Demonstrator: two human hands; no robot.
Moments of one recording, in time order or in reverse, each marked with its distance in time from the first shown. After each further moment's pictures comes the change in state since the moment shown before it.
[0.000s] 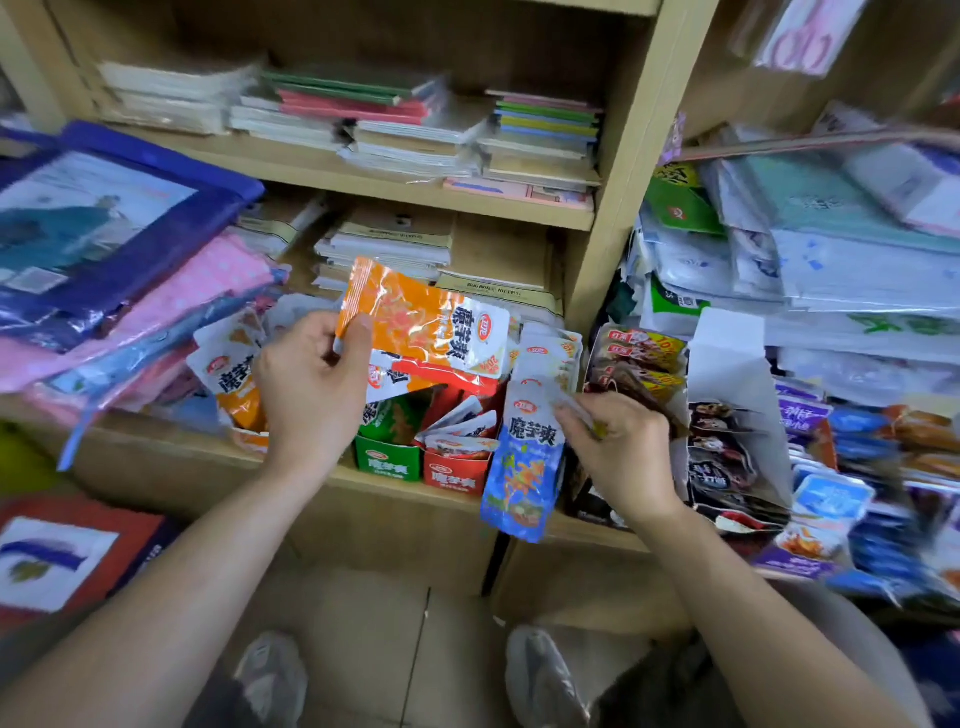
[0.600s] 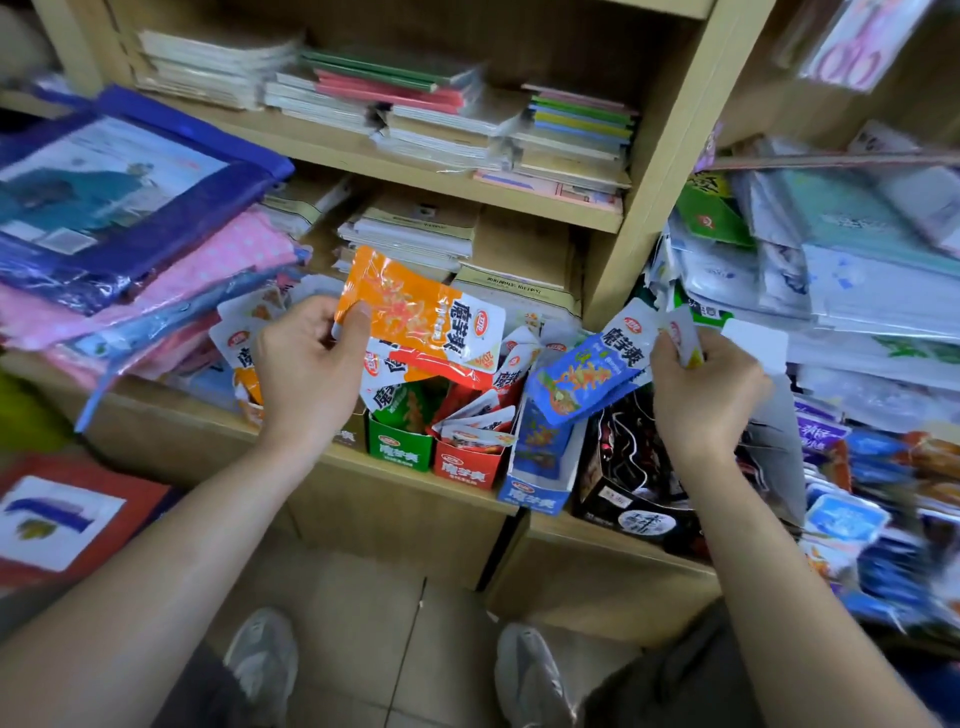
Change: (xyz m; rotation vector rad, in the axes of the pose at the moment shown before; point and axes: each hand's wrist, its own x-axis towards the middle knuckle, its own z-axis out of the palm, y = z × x) left_hand 0.006 -0.023 -0.011 -0.104 0.000 -0.111; right_hand 0.059 0.006 -0.026 -0.142 0.245 0.403
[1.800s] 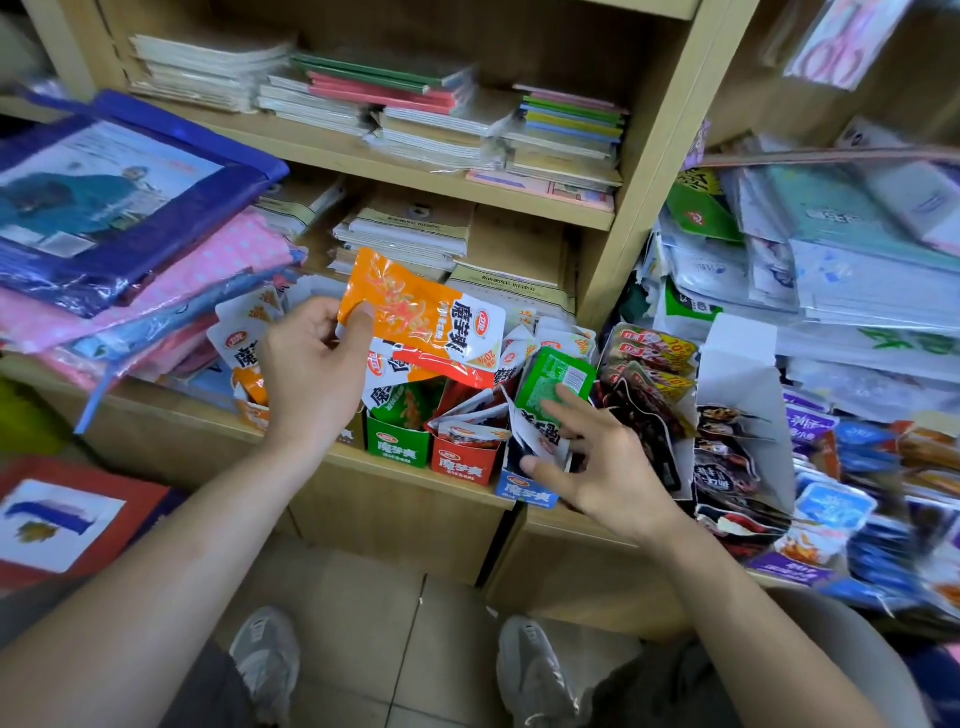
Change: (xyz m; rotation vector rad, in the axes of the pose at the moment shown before) left_hand -0.003 0.003 0.002 -0.046 -0.001 0.005; right_hand -0.075 -0.010 -0.010 0.146 -0.885 -0.088
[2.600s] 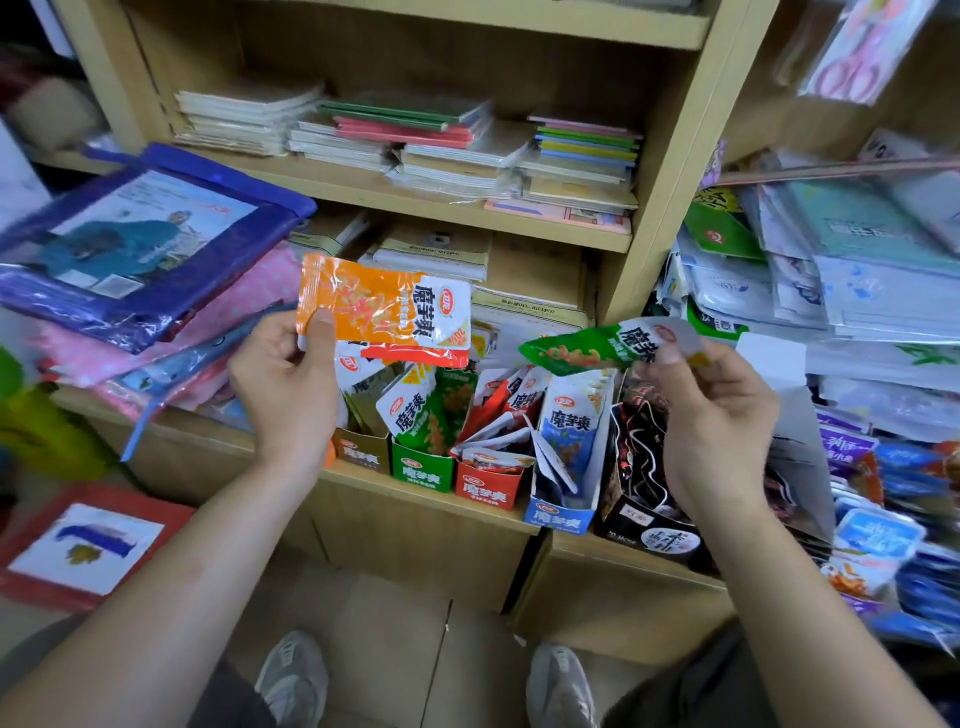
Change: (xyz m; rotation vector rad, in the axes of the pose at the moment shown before) left_hand 0.014 0.008 -0.023 -0.108 0.223 -0.067; right_hand 0.025 -0.033 -0.040 0.879 0.686 -0.230
